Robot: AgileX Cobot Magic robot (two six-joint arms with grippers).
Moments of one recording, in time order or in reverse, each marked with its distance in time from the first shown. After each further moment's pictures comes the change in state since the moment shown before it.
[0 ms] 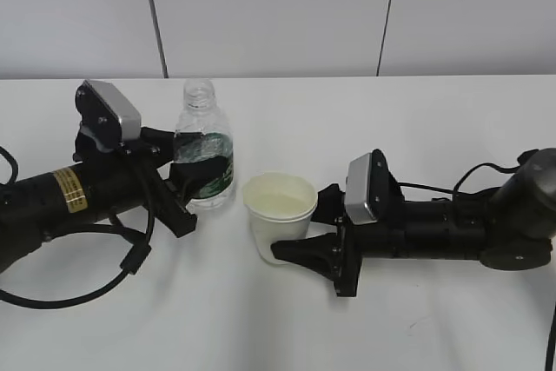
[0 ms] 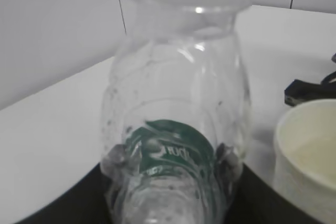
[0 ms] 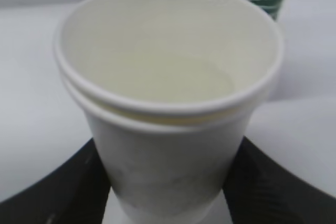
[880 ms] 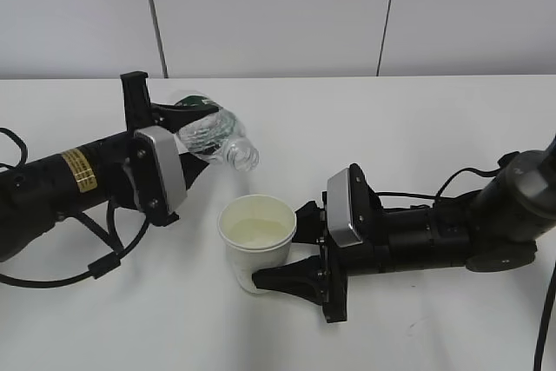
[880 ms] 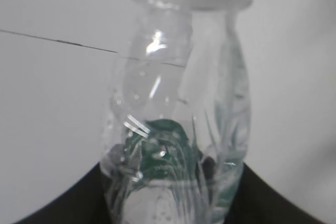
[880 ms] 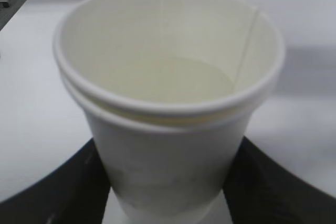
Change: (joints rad) left arm -0.011 0.001 -0.058 -0.048 0.006 1.177; right arm 0.064 0.000 -0.007 -0.086 -0.002 0.028
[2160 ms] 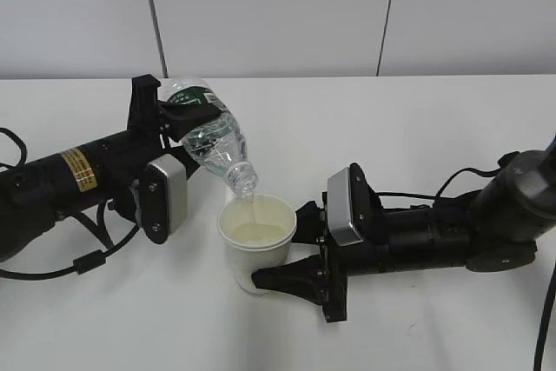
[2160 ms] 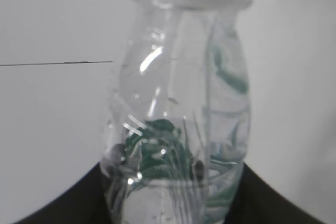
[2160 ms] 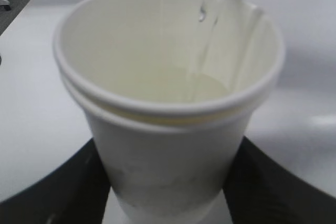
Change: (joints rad) left arm 0.000 0.000 0.000 -0.008 0.001 0.286; right arm 0.000 0.000 0.000 0.001 -0.004 0.009
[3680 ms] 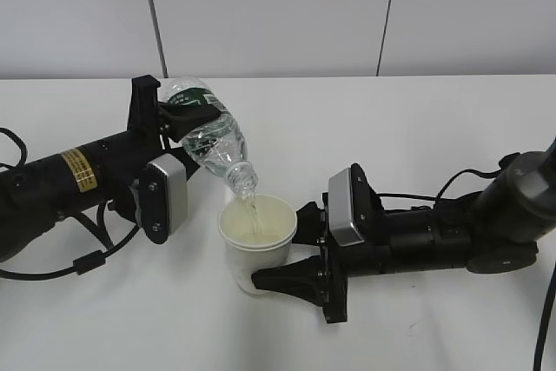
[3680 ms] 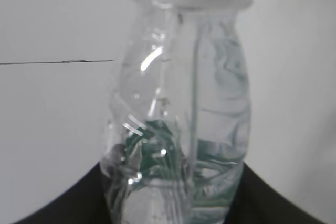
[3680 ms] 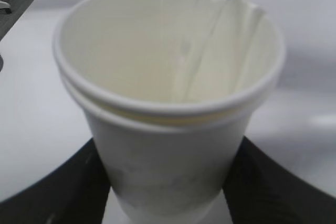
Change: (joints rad) left arm 0.000 0.000 0.000 -0.001 0.006 -0.010; right arm 0.000 0.000 0.006 0.006 -0.009 0.000
